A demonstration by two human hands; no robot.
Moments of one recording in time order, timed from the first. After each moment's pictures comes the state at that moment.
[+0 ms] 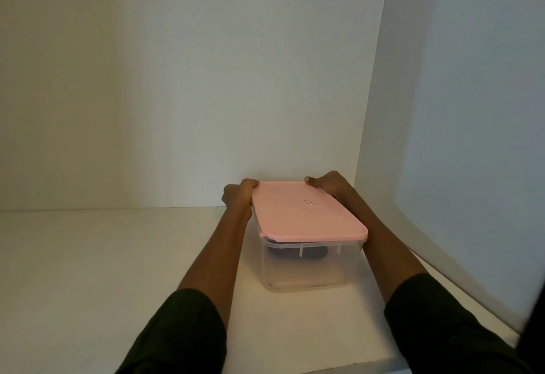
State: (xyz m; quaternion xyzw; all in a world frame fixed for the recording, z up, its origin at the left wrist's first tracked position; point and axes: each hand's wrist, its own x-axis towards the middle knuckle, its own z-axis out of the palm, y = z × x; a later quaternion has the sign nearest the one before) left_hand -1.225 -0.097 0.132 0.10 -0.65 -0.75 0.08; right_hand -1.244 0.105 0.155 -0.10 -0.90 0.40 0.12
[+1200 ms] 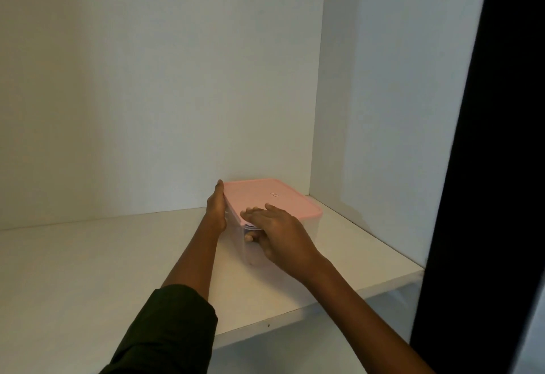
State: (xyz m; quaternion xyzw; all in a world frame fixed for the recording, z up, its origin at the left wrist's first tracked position) left_hand -1.220 -0.098 0.098 -0.04 -0.59 -0.81 -0.05; right_hand -1.021 -0.002 0.121 0.17 -0.93 0.13 0.29
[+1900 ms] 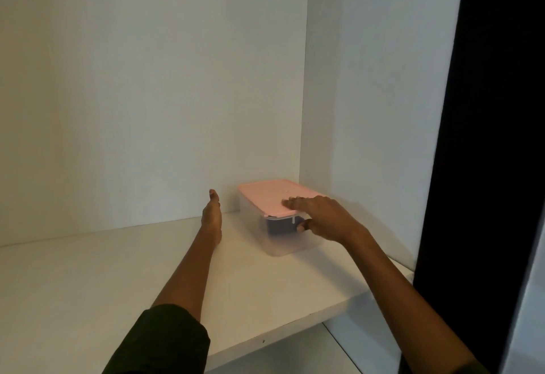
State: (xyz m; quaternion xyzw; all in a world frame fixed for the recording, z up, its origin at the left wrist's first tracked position) left_hand -1.243 -0.079 0.090 -0.01 -0.62 -0.78 -0.02; right_hand -1.054 0.106 0.148 0.06 -0.98 0.01 0.19
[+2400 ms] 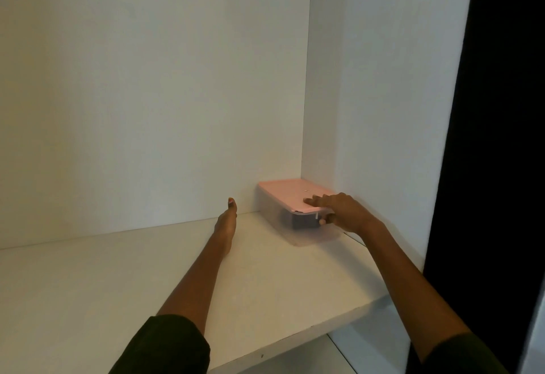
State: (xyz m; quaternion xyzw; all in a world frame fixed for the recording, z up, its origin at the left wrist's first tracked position) left_hand -1.245 -0.057 0.080 -0.04 -0.71 -0.70 -0.07; right_hand -1.096 0.174 0.144 0.00 -0.99 0.04 0.14
